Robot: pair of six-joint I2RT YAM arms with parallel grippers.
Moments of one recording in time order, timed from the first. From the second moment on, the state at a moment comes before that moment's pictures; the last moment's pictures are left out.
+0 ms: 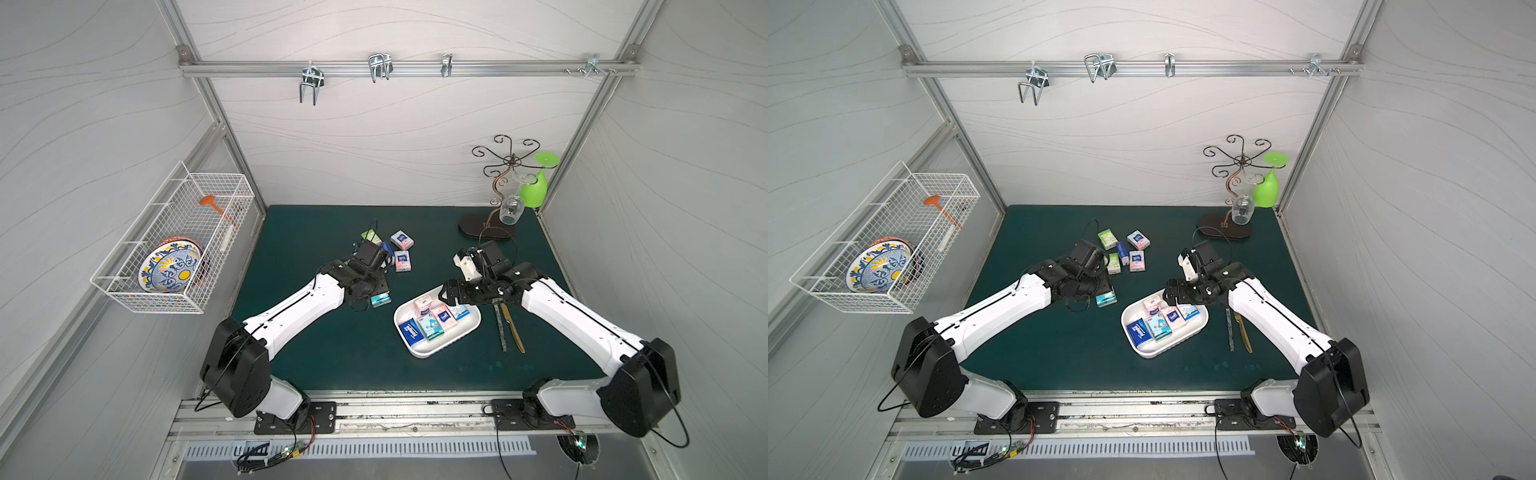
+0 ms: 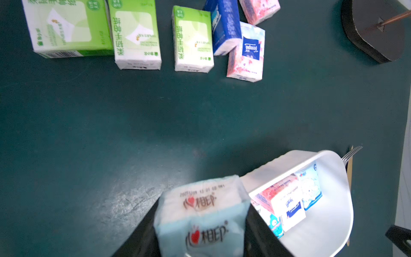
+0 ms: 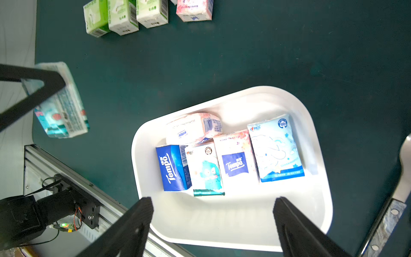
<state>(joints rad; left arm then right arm) -0.65 1.47 1.14 -0.72 -0.14 -0.86 0.56 1.29 1.05 -0.79 -0.24 0.38</state>
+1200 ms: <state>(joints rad) -0.90 1.71 1.23 -0.66 -0.36 -1.06 0.49 1.21 0.98 -0.79 -0.28 0.42</state>
